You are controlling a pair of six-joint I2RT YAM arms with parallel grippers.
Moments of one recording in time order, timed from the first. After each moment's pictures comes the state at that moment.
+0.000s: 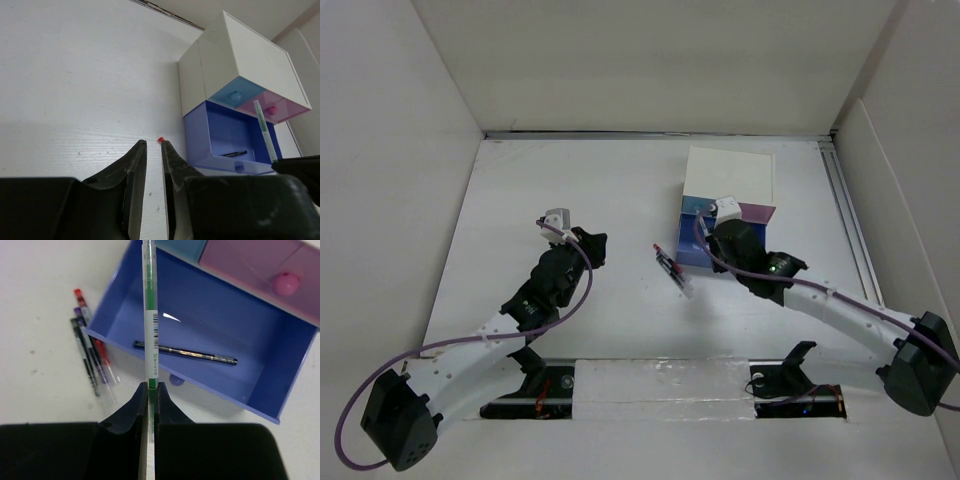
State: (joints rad) left arm -0.70 0.79 0.42 0.22 -0.41 -0.60; right arm 0.75 1.13 0.80 -0.31 0.40 0.25
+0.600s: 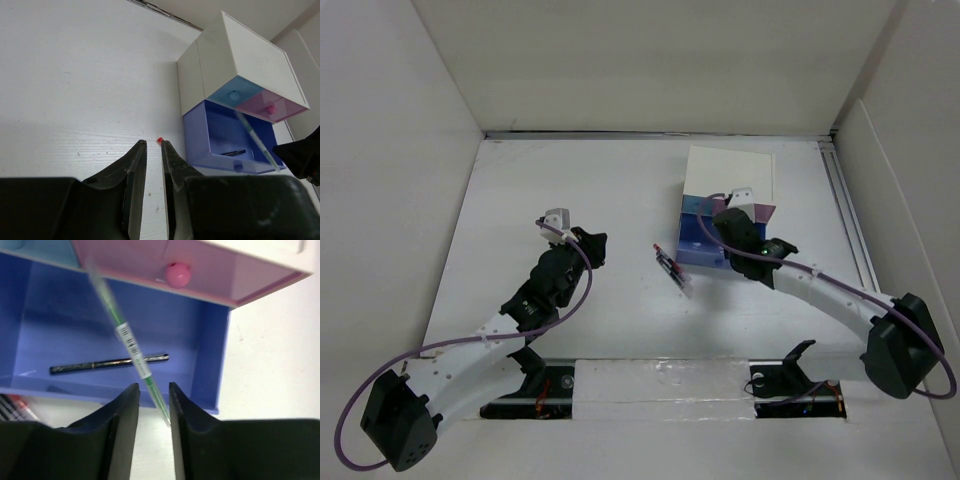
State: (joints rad) left arm -0.70 0.79 0.42 0.22 -0.41 -0.60; right arm 0.66 1.27 0.85 -0.39 0.64 0.30
